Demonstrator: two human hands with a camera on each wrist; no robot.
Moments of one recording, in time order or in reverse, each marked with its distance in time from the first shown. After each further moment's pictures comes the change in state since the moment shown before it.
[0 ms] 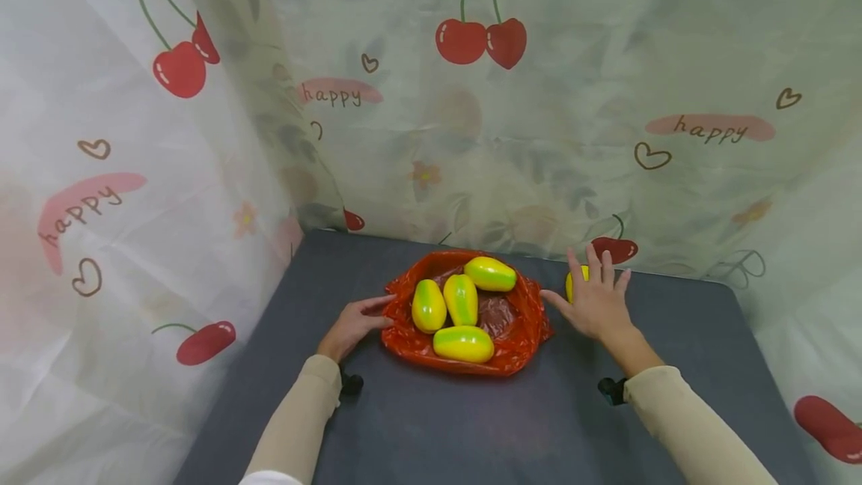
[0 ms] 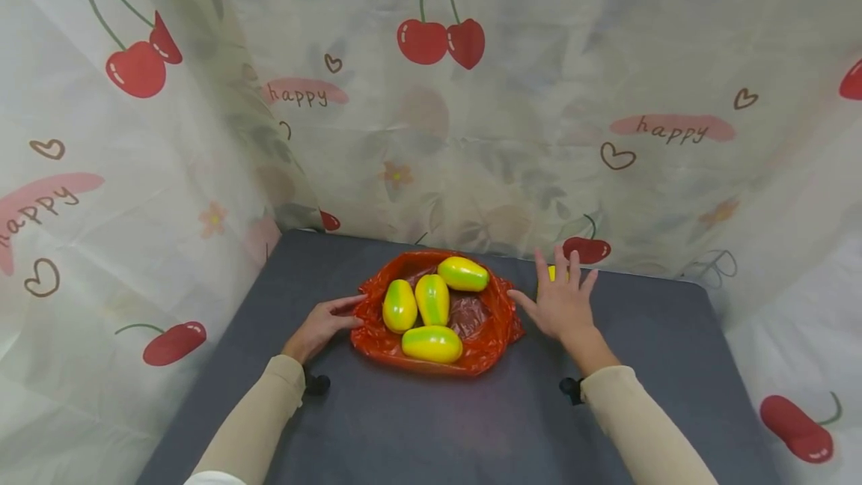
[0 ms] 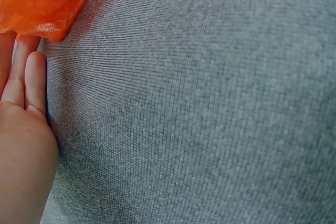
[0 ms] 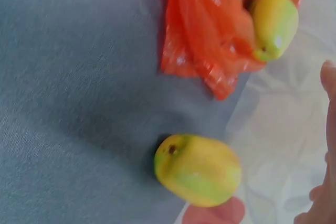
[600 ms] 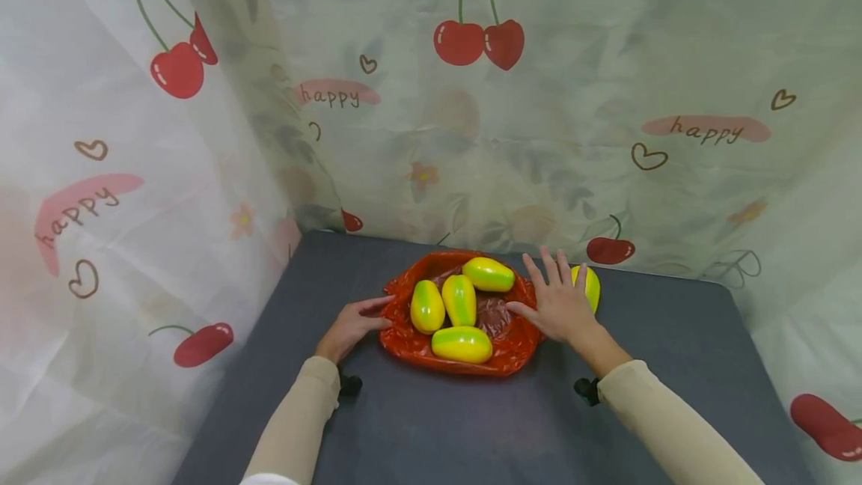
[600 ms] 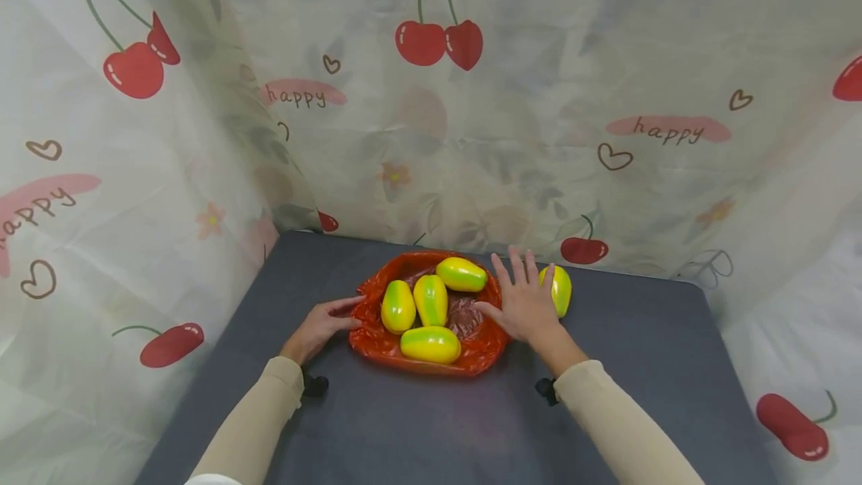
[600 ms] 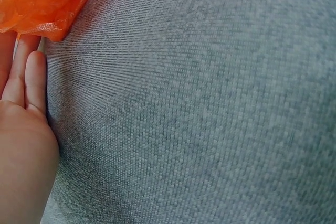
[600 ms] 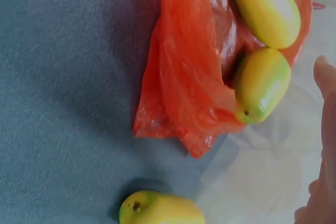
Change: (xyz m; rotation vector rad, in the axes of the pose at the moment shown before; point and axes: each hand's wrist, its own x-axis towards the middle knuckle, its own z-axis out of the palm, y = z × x) left_hand 0.001 -0.001 -0.001 0.002 0.003 -0.005; right_hand 0.004 -0.047 0.012 -0.072 -0.010 -0.157
